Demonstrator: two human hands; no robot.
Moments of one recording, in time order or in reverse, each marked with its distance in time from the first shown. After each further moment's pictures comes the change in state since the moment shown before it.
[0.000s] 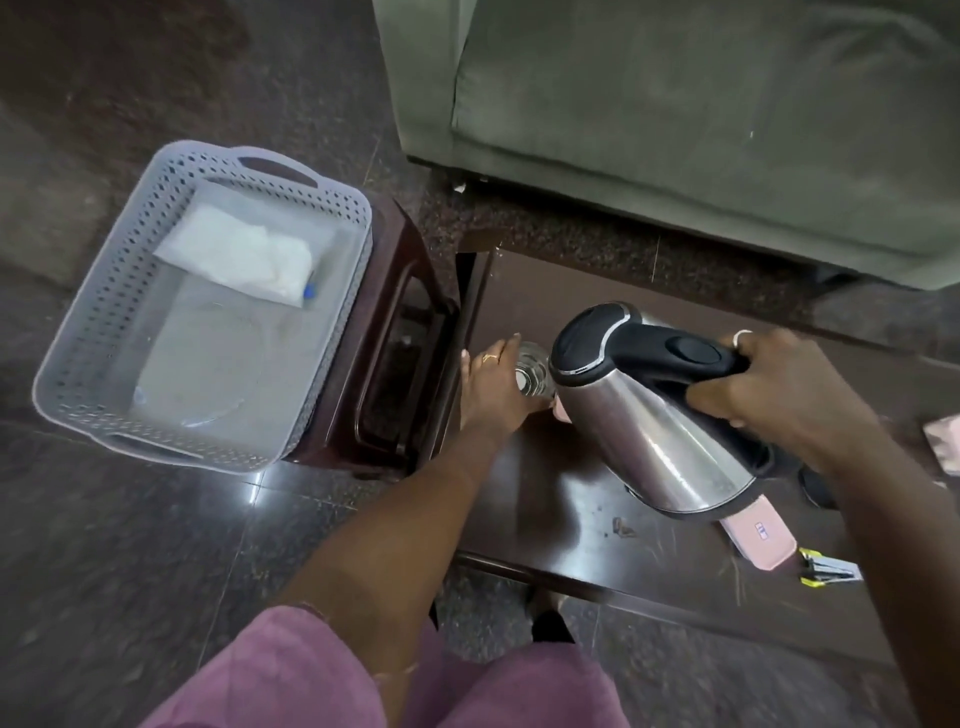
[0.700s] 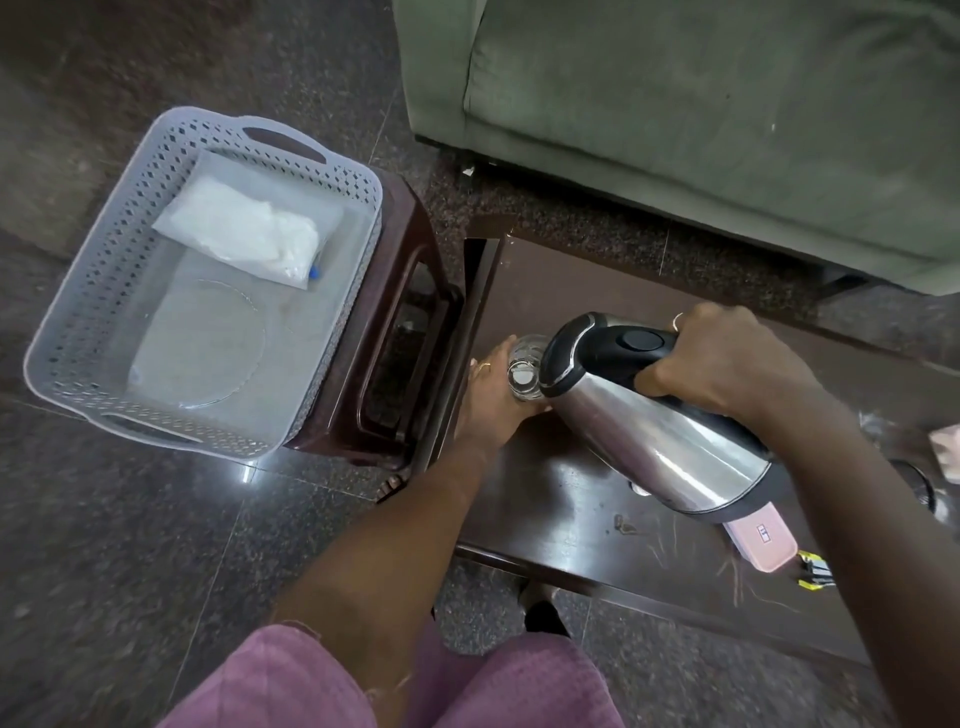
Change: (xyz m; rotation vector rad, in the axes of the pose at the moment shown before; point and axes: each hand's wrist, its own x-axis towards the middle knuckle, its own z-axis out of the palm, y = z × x) left_hand -0.015 -0.018 0.002 -0.383 -0.016 -0.057; right_hand 0.025 -0.046 0.025 -0.376 -0.070 0.025
